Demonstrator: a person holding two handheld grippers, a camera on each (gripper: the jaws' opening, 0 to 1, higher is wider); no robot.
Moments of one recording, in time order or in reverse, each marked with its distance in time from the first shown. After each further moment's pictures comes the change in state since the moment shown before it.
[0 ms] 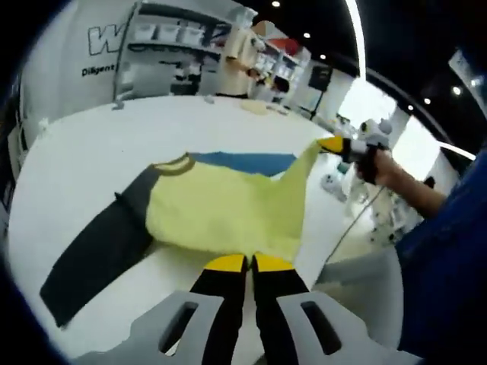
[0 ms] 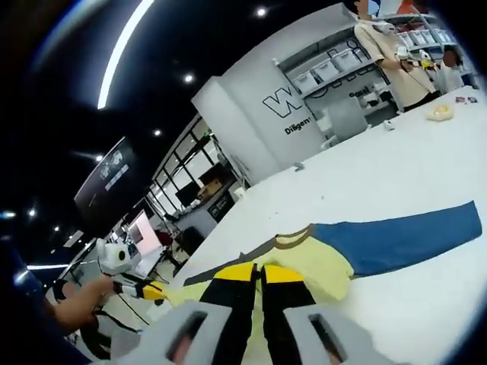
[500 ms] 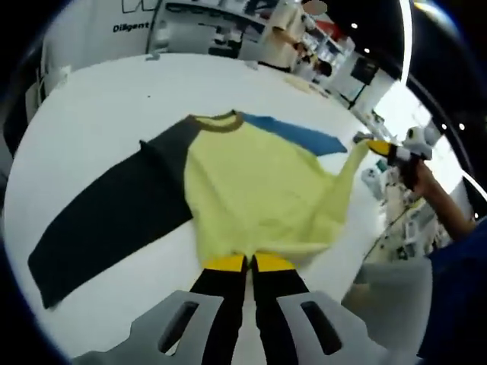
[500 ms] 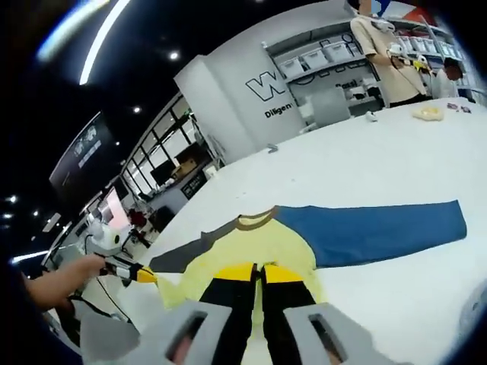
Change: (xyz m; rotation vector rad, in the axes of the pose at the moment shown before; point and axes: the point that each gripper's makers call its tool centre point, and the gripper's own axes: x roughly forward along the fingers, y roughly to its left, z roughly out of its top) left arm 0.064 0.085 -0.047 -0.139 0.121 0.159; right arm 0.021 -0.054 -0.036 -0.064 0.119 -0.142
